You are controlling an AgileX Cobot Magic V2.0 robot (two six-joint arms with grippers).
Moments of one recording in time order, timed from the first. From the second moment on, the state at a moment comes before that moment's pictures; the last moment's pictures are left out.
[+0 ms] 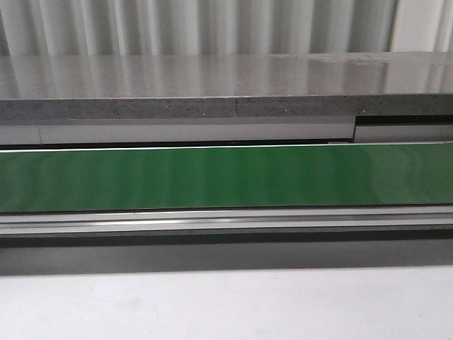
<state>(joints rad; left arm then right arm) -0.02 -0.01 0.00 0.05 0.20 0.03 -0.37 1.70 -1.33 0.05 0.94 -0.09</state>
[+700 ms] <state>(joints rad) -0.02 -0.01 0.00 0.05 0.20 0.03 -0.22 1.77 -1.30 0.13 0.94 -0.04</state>
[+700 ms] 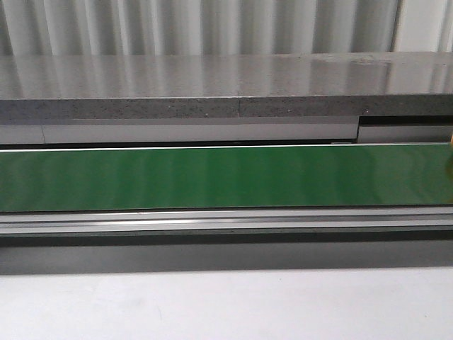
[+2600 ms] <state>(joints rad) -0.02 -0.01 0.00 0.05 0.20 0.03 0.02 0.38 -0.43 0.13 0.63 -0.14</state>
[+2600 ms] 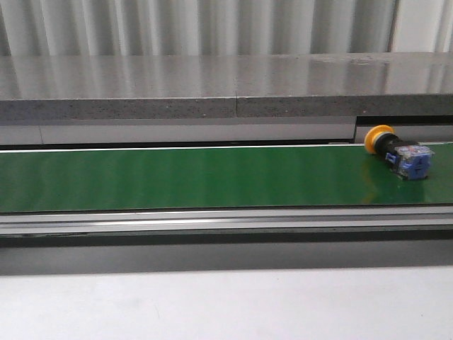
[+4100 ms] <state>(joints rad) -0.02 0.34 -0.39 0.03 0.46 0.03 0.02 0.34 -0.43 0.13 0.63 -0.14</state>
